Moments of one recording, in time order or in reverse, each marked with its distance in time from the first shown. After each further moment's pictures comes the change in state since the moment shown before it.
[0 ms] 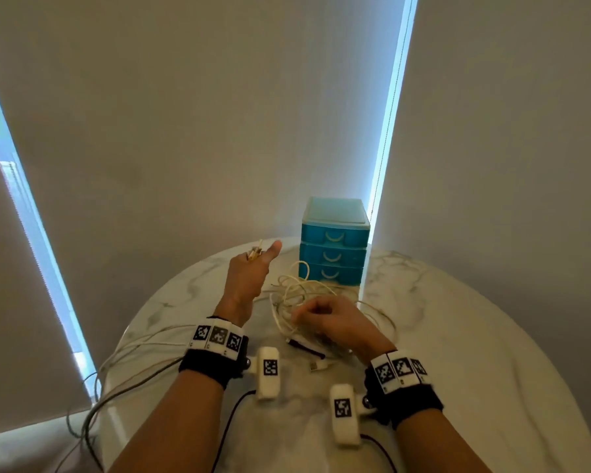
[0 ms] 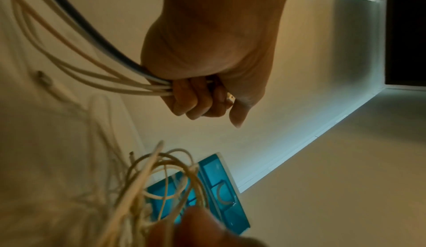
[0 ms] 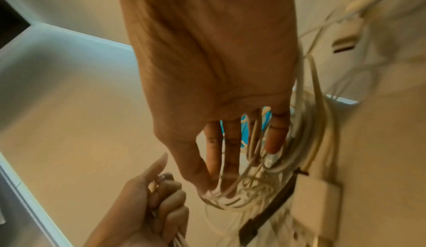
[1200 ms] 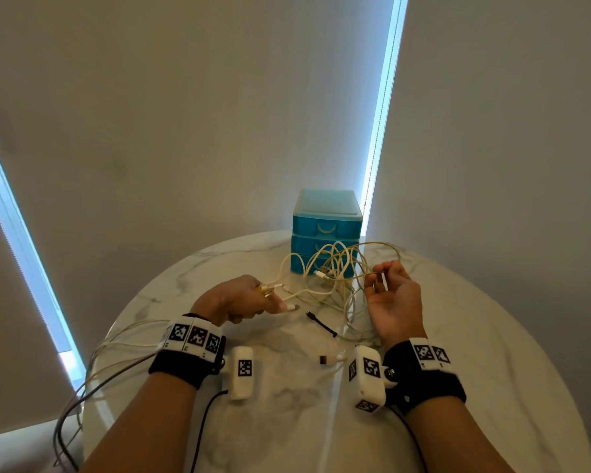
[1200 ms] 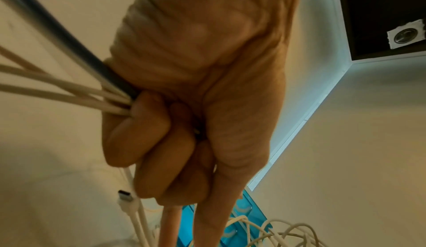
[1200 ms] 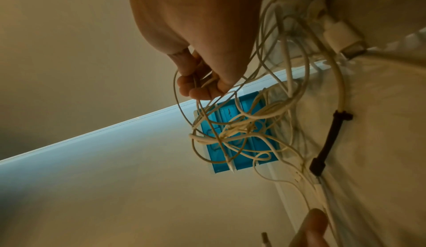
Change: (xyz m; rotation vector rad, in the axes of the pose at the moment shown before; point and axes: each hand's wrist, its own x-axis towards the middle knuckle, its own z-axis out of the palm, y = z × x) left_hand 0.002 -0.022 -0.020 0.753 -0.568 -0.158; right_hand 0.000 0.025 -0.064 1.393 0.560 -0.120
